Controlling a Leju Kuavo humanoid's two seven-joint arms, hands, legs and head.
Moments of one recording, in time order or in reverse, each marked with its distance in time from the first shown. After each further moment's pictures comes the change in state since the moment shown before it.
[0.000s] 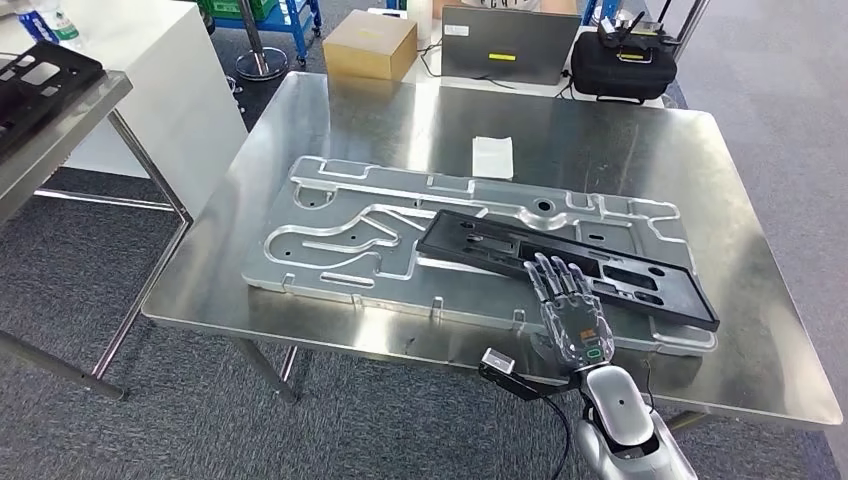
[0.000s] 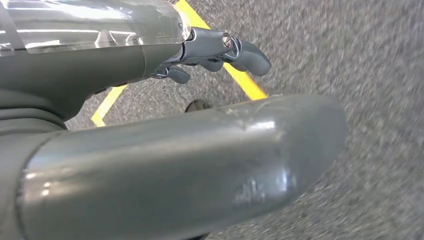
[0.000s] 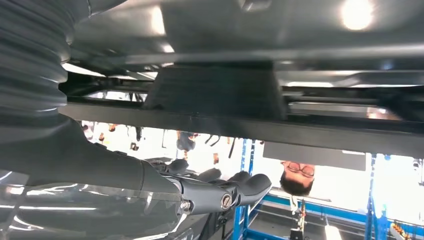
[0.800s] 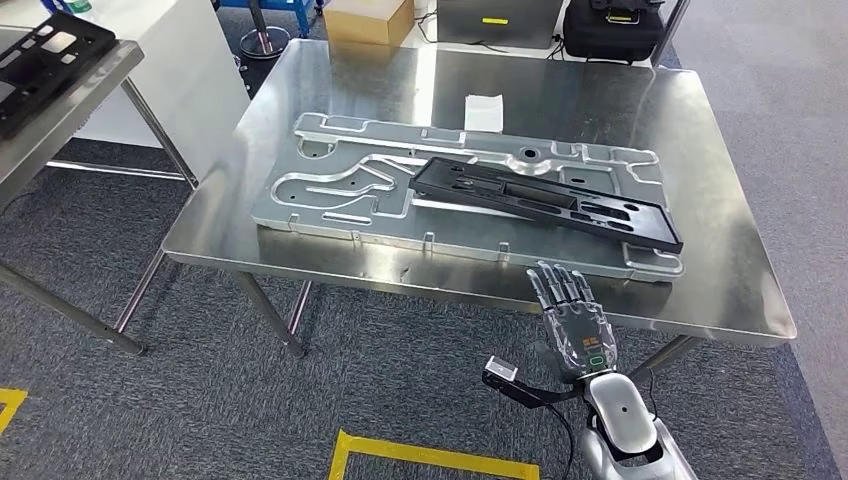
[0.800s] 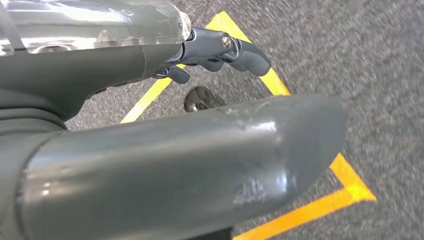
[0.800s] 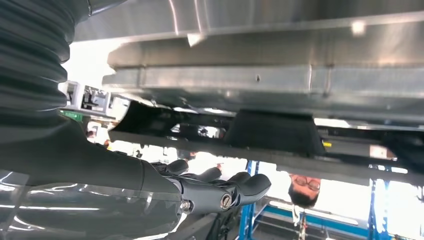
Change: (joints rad) left arm -0.002 -0.004 0.022 0.000 0.030 -0.019 -0.003; right arm 0.022 0.009 -0.010 0.002 0.019 -0.001 -0.010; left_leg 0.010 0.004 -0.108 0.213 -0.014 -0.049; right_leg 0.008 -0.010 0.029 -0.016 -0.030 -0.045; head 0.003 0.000
